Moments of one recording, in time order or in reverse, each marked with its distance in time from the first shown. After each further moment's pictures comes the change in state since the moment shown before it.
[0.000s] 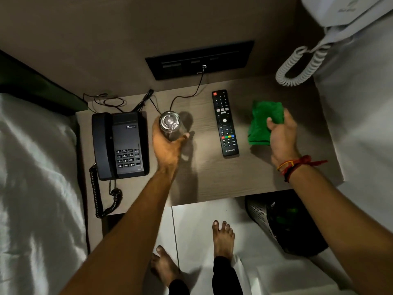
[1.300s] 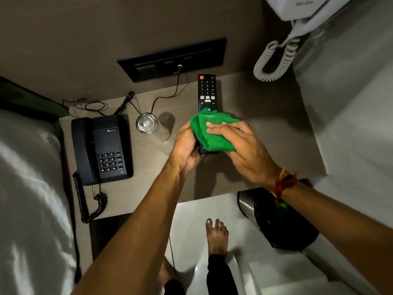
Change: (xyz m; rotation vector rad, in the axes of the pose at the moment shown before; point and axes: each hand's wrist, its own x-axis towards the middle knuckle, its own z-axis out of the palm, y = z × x) left_hand -0.038 0.022 0.094 -0.614 -0.529 -0.466; right_hand -0.048 -0.011 -0.032 -0.846 -0.696 -0.836
